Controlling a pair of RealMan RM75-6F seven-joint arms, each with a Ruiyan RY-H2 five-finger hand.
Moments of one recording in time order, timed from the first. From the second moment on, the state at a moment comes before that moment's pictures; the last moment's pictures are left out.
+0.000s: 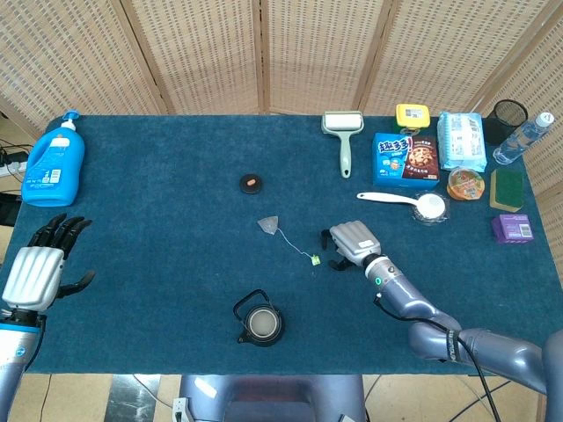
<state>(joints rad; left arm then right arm) -0.24 -1.11 -0.12 -1.73 1.45 1.37 0.15 0.87 -1.45 0.19 -1.42 -0.98 0.66 -0.23</state>
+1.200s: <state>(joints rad) -0.21 -1.11 -0.09 -1.67 1.46 1.41 0.05 0.98 -1.56 0.12 -1.42 -0.70 0.77 -0.47</state>
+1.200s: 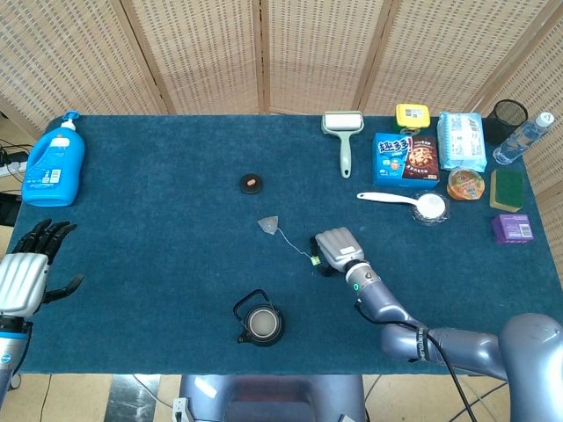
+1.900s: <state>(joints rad) -0.20 -1.11 -0.09 -1.65 1.46 1.42 0.02 1.00 -1.58 0.11 -1.42 -0.65 0.79 -0.50</state>
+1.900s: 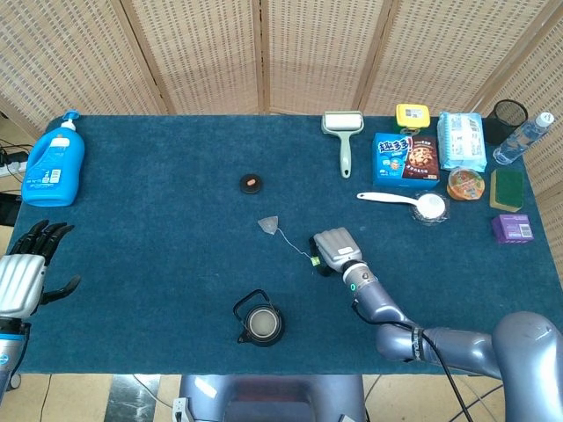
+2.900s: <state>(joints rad) -0.19 -1.12 -0.09 -1.62 1.46 1.43 0.00 1.02 -1.59 0.11 -1.42 -0.58 0.80 -0.54</state>
